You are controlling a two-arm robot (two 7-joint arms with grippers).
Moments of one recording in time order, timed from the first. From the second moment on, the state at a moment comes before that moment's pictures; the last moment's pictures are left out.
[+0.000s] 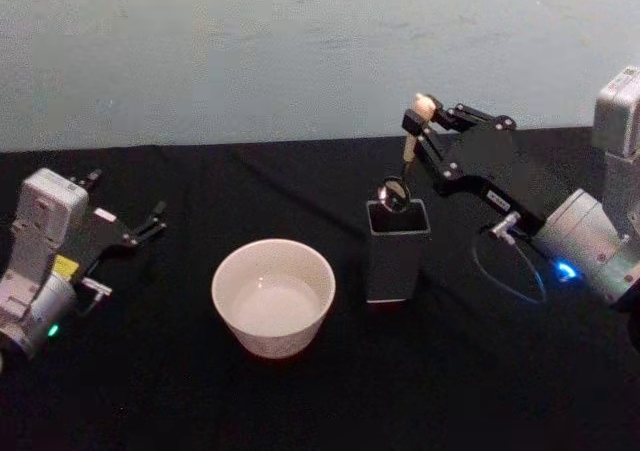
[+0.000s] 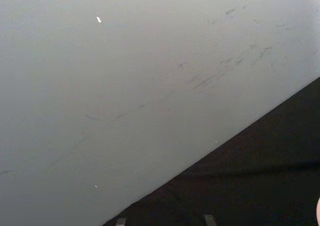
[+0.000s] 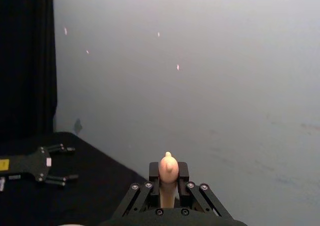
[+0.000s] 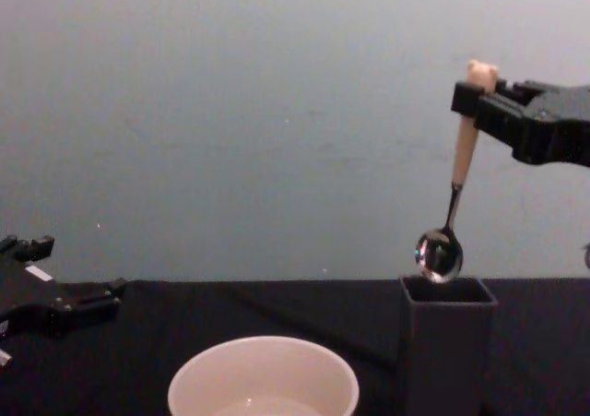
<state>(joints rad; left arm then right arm) -0.20 0.60 0.45 -1.41 -0.25 -0.12 0.03 0.15 0.44 -0.28 -1.70 0.39 -0.08 0.41</state>
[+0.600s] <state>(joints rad) -0.20 0.60 0.45 -1.41 -0.25 -0.12 0.03 0.15 0.42 -0.30 -1.68 0.41 0.04 0.37</state>
